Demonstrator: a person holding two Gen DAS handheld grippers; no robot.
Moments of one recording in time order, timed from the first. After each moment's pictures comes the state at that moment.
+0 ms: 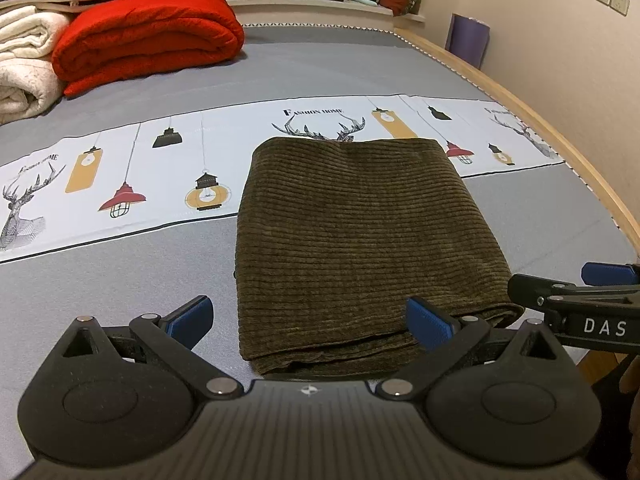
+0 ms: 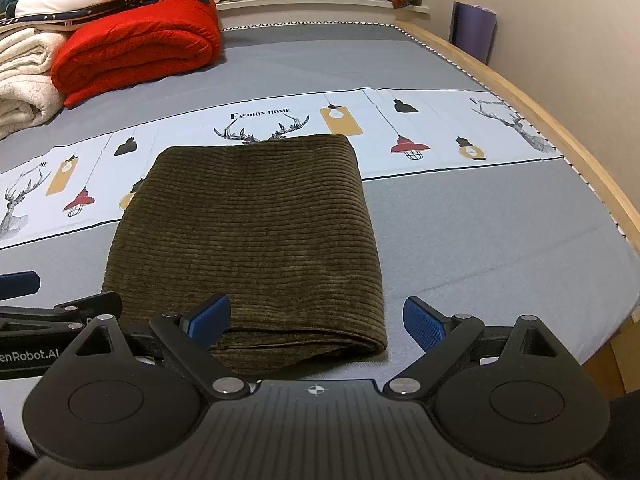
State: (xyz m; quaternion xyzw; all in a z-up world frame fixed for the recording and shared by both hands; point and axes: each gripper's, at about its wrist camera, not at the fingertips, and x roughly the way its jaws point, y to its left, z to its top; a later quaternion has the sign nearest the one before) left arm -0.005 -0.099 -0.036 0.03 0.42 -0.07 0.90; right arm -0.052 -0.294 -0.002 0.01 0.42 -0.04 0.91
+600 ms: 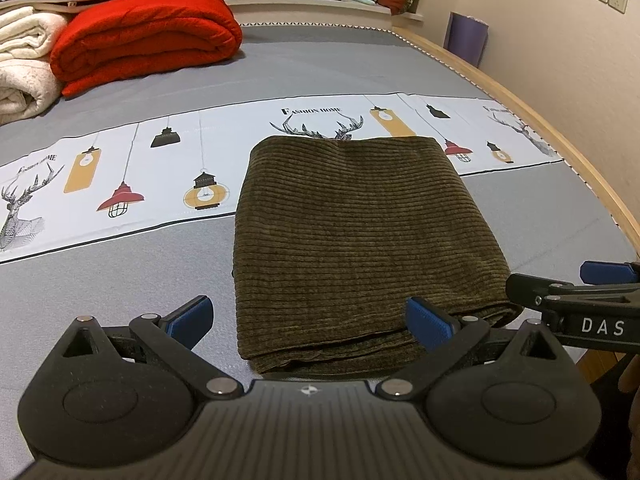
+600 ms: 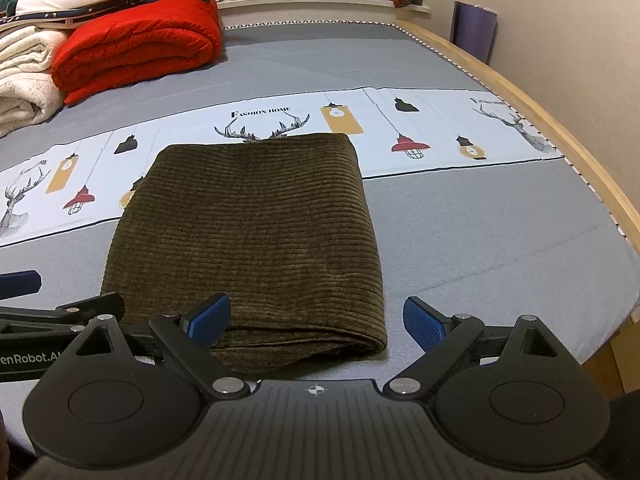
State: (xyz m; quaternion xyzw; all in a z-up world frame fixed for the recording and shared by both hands) left arm -0.006 -0.100 -0.037 0.03 0.42 -0.07 0.90; right arm -0.051 -0.293 -0.002 0.01 0.42 -0.04 0.91
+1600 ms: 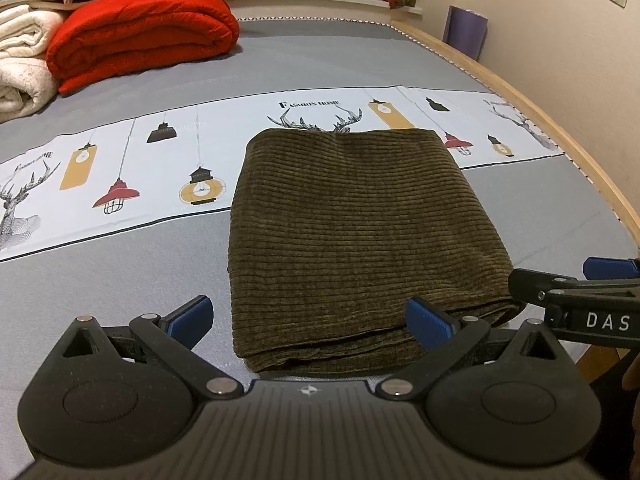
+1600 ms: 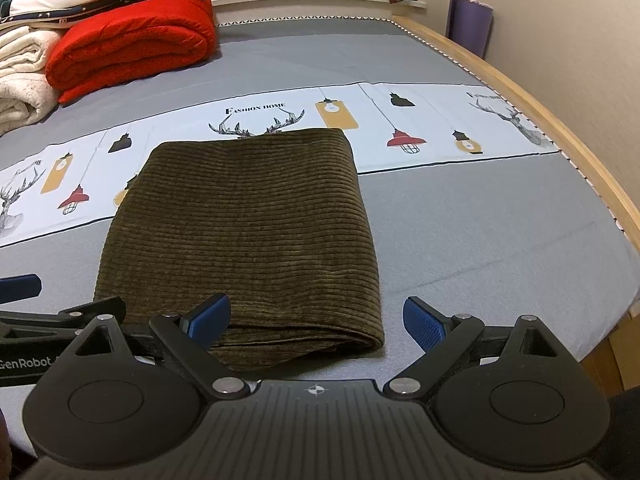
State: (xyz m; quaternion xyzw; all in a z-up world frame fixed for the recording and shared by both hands) left arm -0.001 -0.105 -0.044 0.03 0.43 -0.07 0.90; right arm -0.049 -0.294 -0.005 0.02 0.42 -0.04 0.90
